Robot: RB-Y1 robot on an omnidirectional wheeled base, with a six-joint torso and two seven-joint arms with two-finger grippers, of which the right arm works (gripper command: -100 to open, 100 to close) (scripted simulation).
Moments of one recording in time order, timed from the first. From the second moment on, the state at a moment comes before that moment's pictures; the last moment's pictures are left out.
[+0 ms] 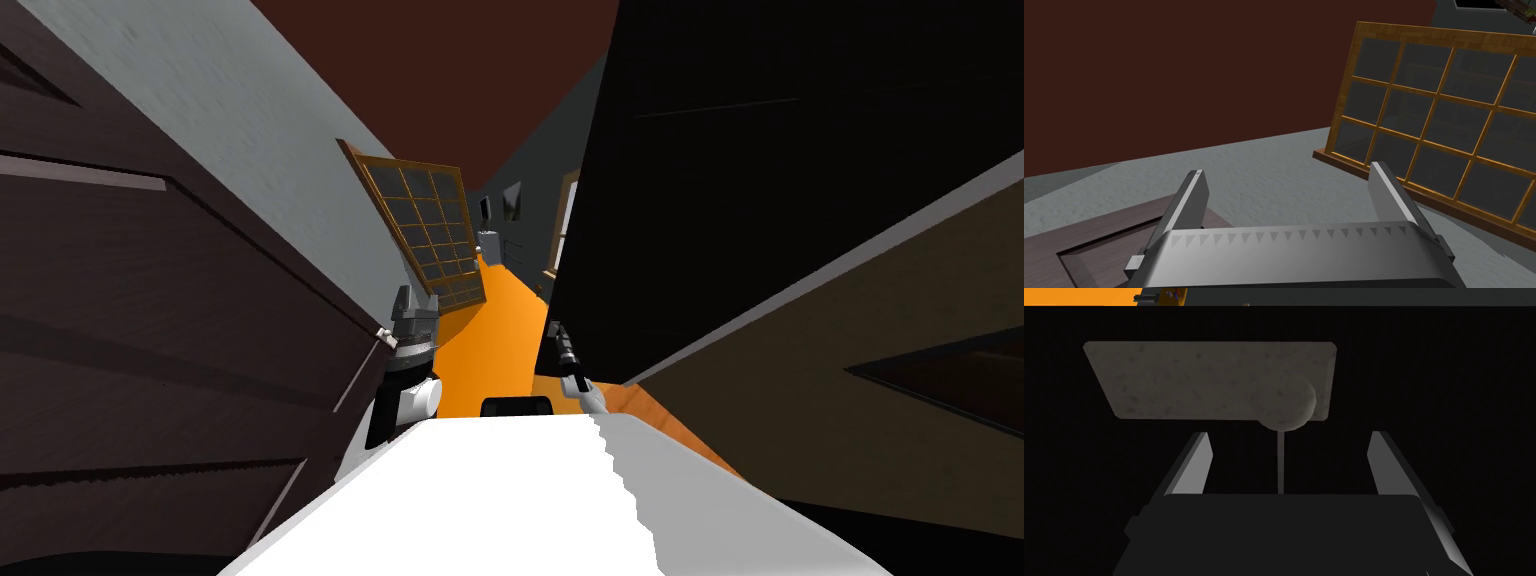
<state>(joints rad) -0.18 -0.04 -0.21 -0.58 0.09 -0.82 -0.05</state>
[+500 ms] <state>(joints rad) -0.19 -0.03 -0.22 -0.58 0.08 -0.83 -0.04</state>
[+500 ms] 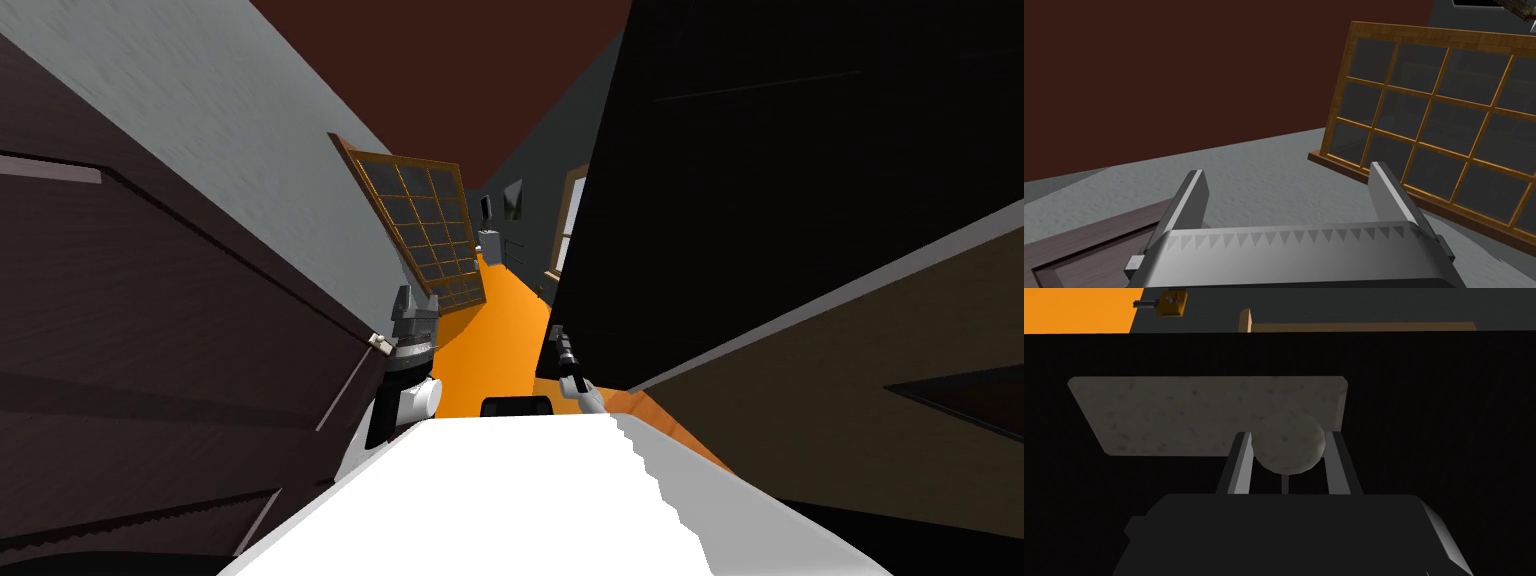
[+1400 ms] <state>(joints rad) -0.20 -0.05 -0.25 -0.55 0.06 -0.83 -0.03</state>
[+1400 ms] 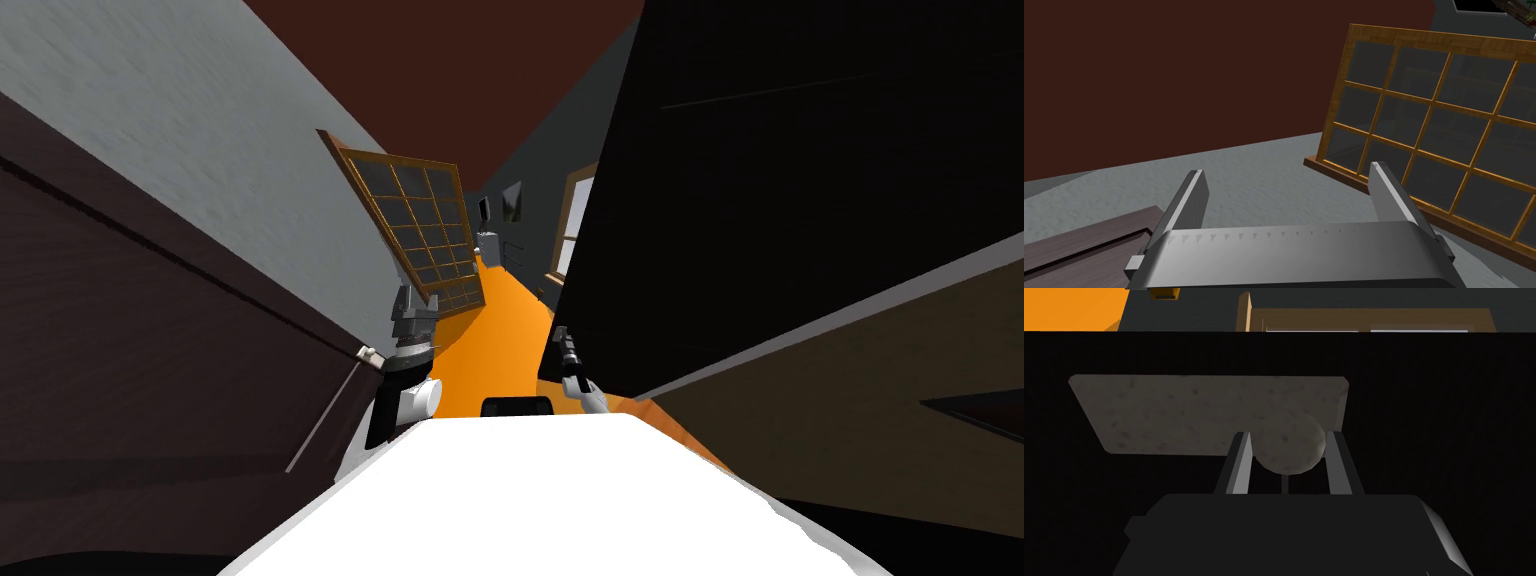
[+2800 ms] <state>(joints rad) -0.18 -0.07 -0.37 -0.58 -0.01 -0.80 0.01</state>
